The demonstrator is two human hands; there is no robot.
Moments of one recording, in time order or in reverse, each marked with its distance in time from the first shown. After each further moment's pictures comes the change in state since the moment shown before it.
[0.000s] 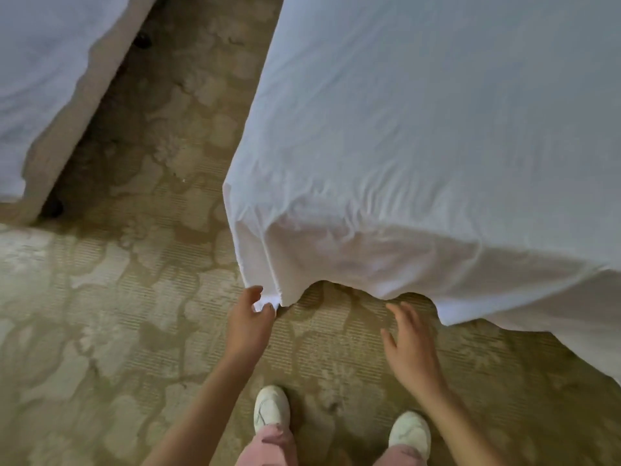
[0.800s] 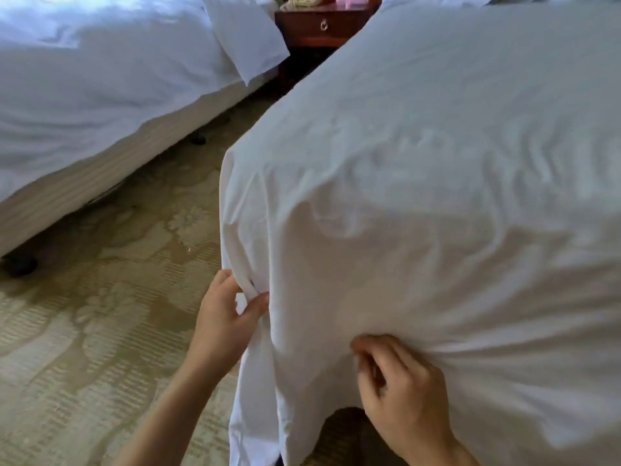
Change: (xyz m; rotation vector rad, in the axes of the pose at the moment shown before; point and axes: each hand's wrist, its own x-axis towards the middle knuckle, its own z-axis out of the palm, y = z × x) left_hand 0.252 -0.070 0.048 -0.082 0.329 0.819; right_hand 0.211 -0.008 0.177 0.067 0.702 -0.800
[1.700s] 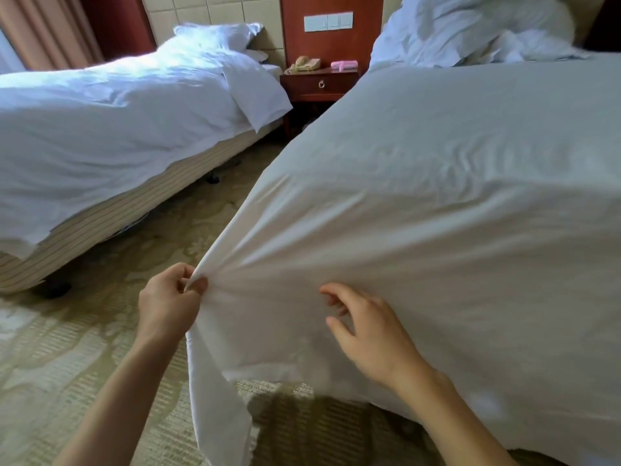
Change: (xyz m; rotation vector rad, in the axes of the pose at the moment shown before) left_hand -0.026 0.000 -0.099 0.149 0.268 -0.231; right_hand 0.016 -0.070 -0.036 0.163 -0.388 0.015
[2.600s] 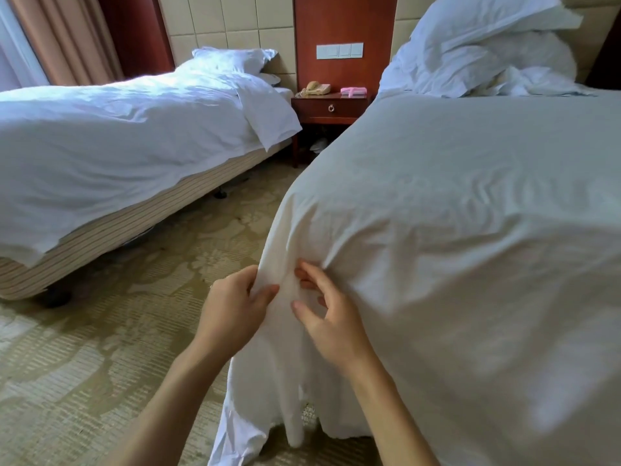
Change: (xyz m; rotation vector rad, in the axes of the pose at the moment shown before) left_hand -0.014 0.043 0.021 0.104 -0.161 0.394; right_hand 0.056 -0.027 0.040 0.555 0.129 0.036
